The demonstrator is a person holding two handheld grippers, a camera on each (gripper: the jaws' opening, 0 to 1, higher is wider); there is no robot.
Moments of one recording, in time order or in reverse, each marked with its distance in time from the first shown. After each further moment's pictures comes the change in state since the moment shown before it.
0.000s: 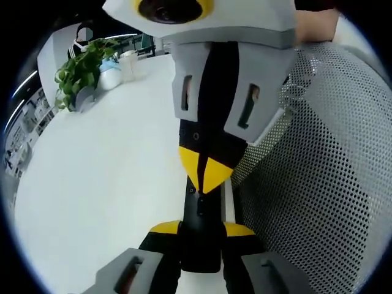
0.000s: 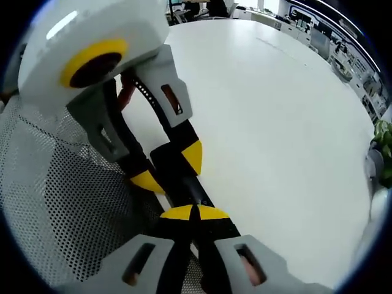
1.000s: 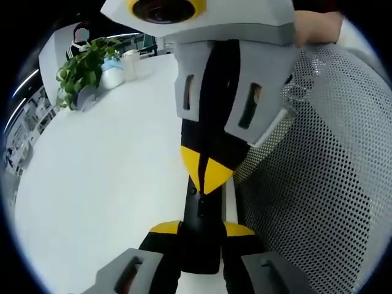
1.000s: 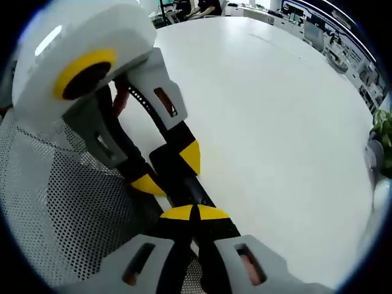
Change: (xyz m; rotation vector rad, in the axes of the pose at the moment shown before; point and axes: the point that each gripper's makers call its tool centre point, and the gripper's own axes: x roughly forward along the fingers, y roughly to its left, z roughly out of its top) left arm 0.000 0.003 0.001 -0.012 0.001 0.011; right arm -0.001 -0.002 0.001 0.051 0.007 -0.001
